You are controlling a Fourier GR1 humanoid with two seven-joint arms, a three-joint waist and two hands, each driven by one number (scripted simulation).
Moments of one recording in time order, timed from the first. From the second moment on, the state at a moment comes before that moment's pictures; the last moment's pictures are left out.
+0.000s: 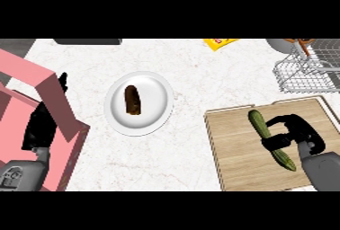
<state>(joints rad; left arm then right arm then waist) -0.17 0.36 -0.05 -1.46 -0.06 0.18 0.07 -0.24 -0.50 0.26 -1.40 0.20 0.10 1.01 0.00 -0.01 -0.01</state>
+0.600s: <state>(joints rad) -0.16 0.34 -0.02 -1.45 -0.09 0.16 0.07 -0.24 -0.42 0.21 -1.52 0.25 0.09 1.01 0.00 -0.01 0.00</state>
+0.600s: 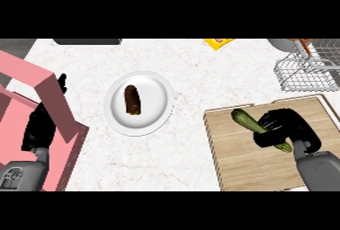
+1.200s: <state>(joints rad) -0.16 0.34 -0.01 -1.45 -0.09 0.15 0.05 -0.39 -0.35 0.40 -1.69 0.51 -0.04 0.73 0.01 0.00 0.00</state>
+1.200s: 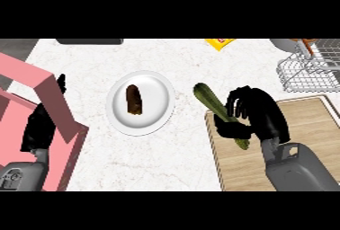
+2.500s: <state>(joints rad) -0.18 0.30 0.02 -1.45 -0.13 0.12 0.08 -0.76 -0.61 -0.03 -1.46 0.56 0.12 0.46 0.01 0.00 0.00</state>
